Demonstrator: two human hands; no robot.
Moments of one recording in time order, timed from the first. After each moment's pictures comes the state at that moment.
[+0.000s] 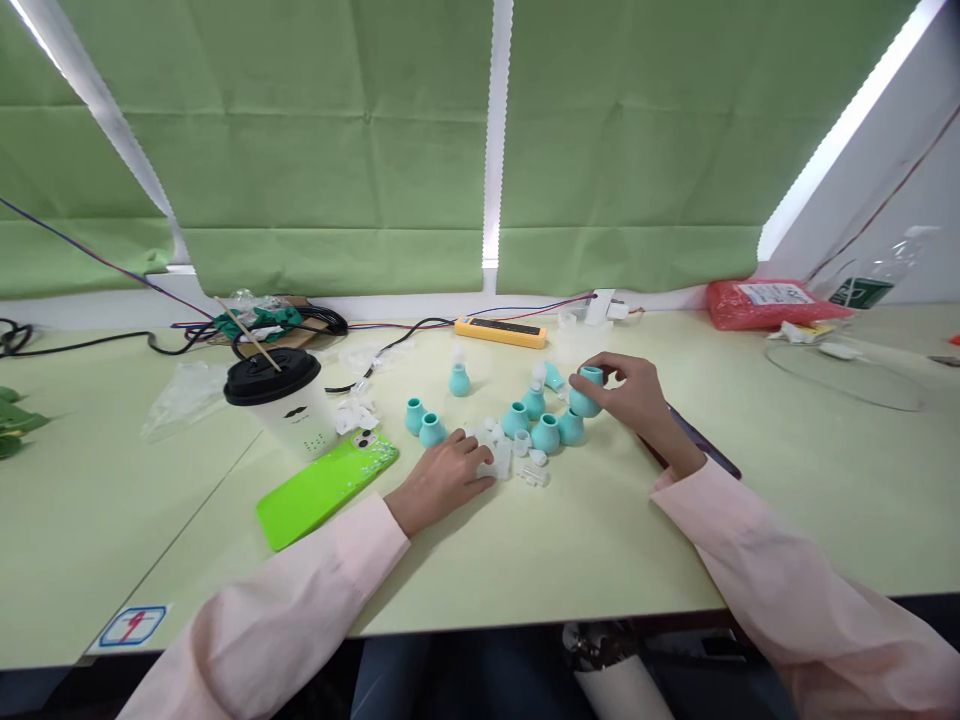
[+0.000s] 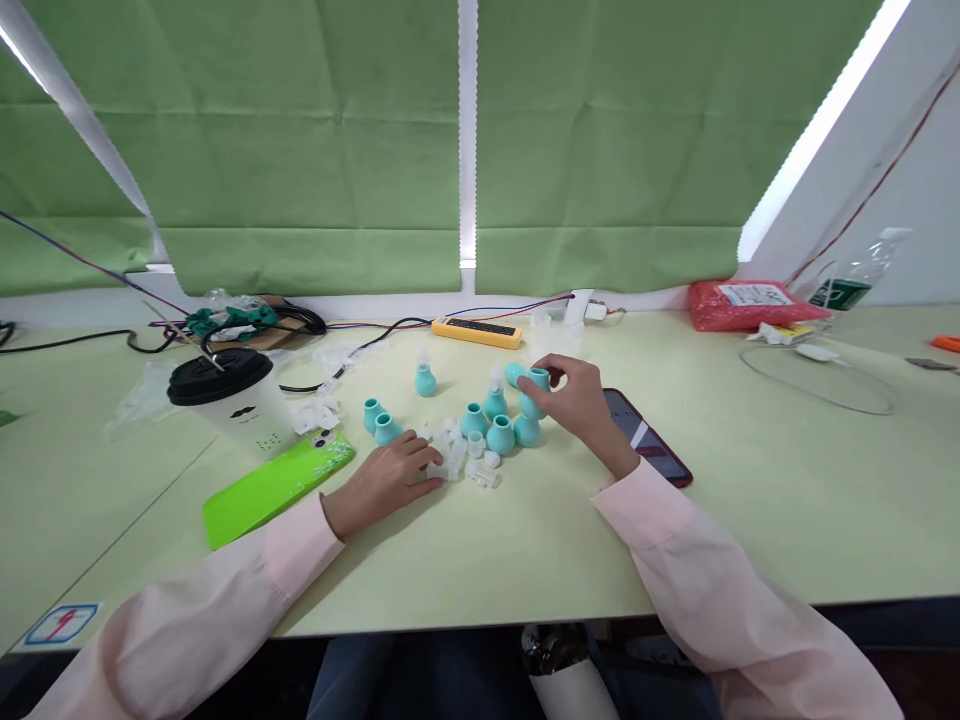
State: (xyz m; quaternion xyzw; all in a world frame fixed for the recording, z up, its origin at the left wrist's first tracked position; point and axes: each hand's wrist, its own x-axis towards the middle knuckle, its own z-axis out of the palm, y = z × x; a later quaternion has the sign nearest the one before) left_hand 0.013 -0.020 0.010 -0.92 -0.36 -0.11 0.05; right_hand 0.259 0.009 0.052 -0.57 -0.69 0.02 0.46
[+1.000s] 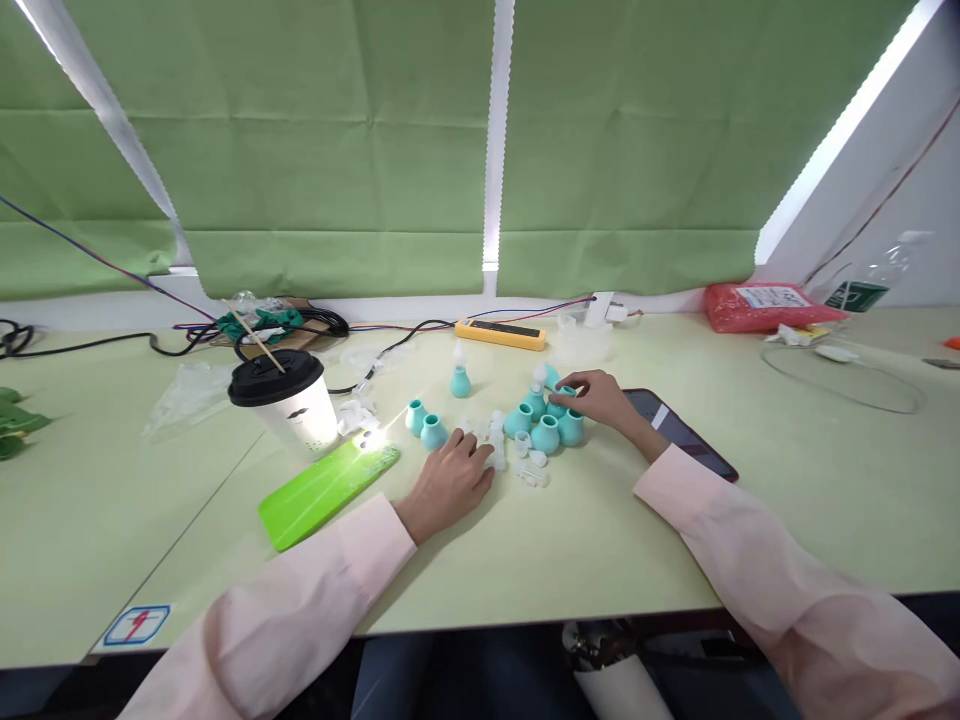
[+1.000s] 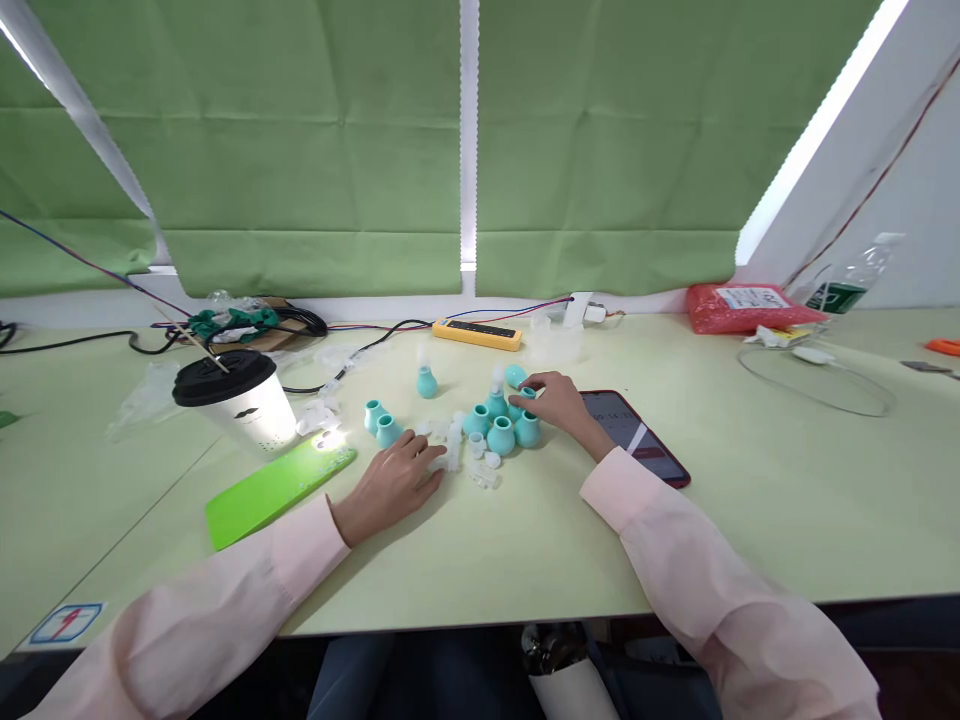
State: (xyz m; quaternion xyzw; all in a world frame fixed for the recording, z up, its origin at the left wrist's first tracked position) left_hand 0.019 -0.027 0.004 -0.89 -0.42 -0.12 0.10; right_hand 0.269 0.051 0.015 -0.62 -0.71 0.08 0.33
